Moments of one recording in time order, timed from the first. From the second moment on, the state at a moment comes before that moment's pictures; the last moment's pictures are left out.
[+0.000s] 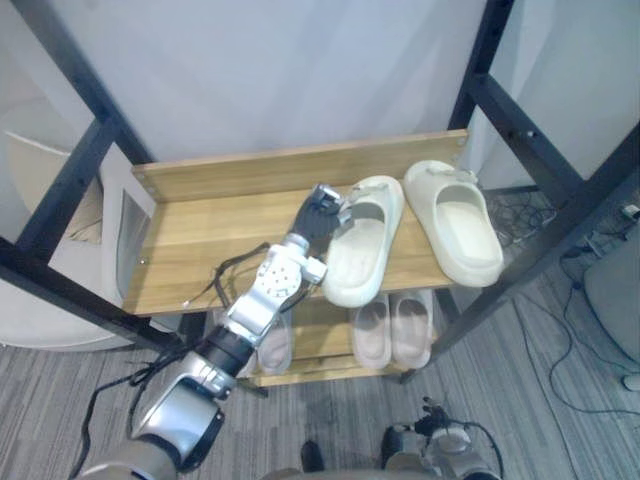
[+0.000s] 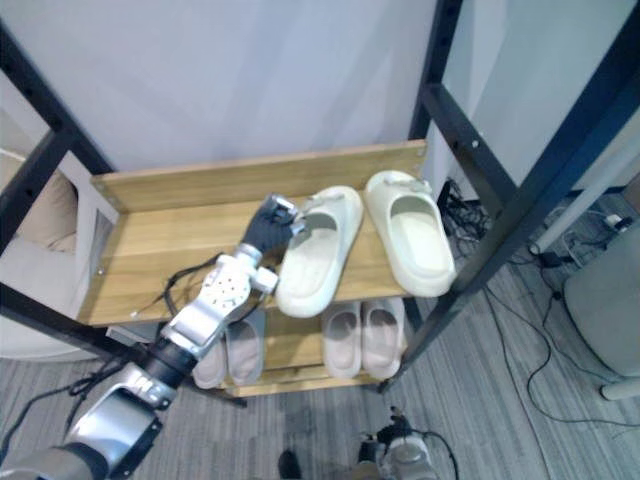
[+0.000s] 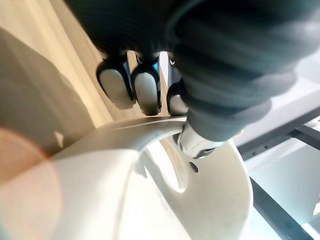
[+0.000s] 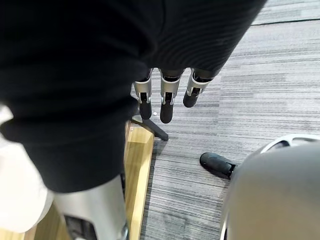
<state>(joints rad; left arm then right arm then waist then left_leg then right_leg) -0.63 0.25 -0.44 0.32 -0.08 -0.10 0.20 -0.04 -0.10 -0.04 1.04 -0.21 0.03 -0.15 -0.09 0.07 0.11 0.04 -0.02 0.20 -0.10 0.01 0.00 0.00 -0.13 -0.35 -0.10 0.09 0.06</state>
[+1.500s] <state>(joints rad) -0.34 0.15 -0.39 0.03 -0.32 -0.12 0.24 -0.05 -0.09 0.01 1.04 -0.19 0.02 -0.17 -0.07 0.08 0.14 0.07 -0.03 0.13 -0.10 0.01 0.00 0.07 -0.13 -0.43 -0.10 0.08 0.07</state>
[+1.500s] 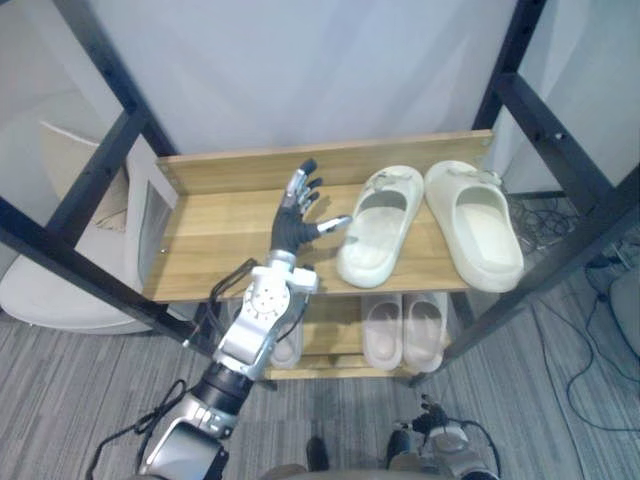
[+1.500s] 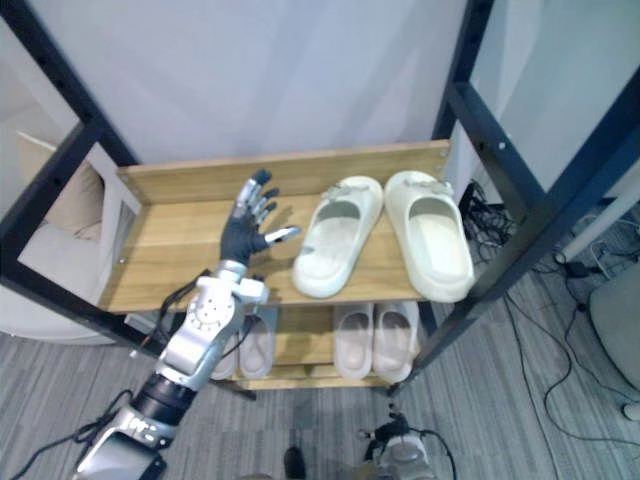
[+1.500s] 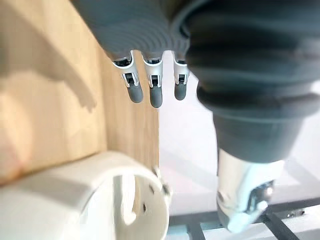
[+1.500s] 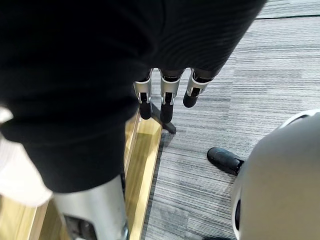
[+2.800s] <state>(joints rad) -0.40 0.11 -0.61 0.14 -0.42 -0.12 0.17 -0.06 -0.09 0.08 1.05 -0.17 0.03 -0.18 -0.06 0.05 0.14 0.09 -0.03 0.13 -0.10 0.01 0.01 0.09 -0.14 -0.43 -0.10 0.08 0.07</state>
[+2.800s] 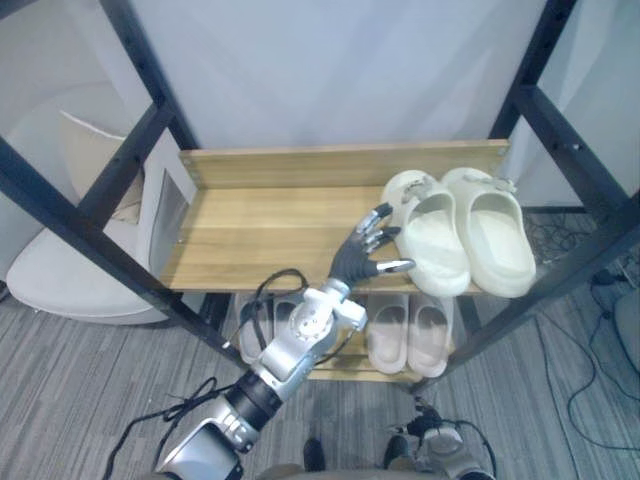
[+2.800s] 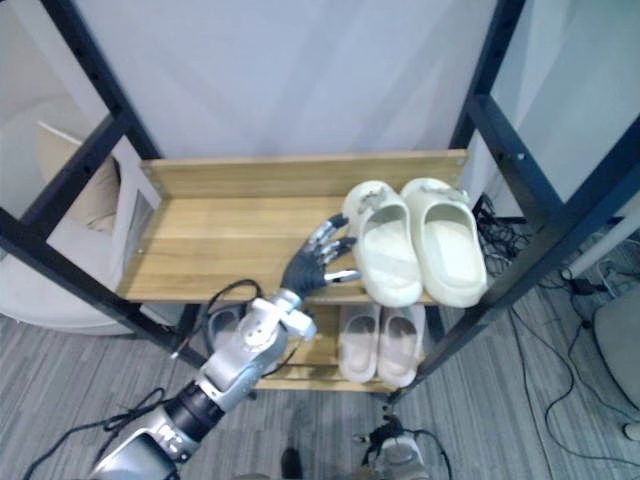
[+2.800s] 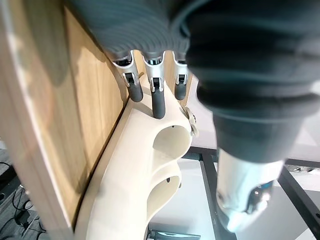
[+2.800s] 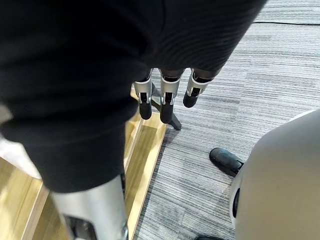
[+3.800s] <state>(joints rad) -0.02 0.15 -0.78 0.00 -0.56 -0.04 -0.04 -0.06 -0.08 0.20 1.13 -0.20 0.03 -0.16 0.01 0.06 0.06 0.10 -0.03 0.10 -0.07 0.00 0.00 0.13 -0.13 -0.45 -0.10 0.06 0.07</state>
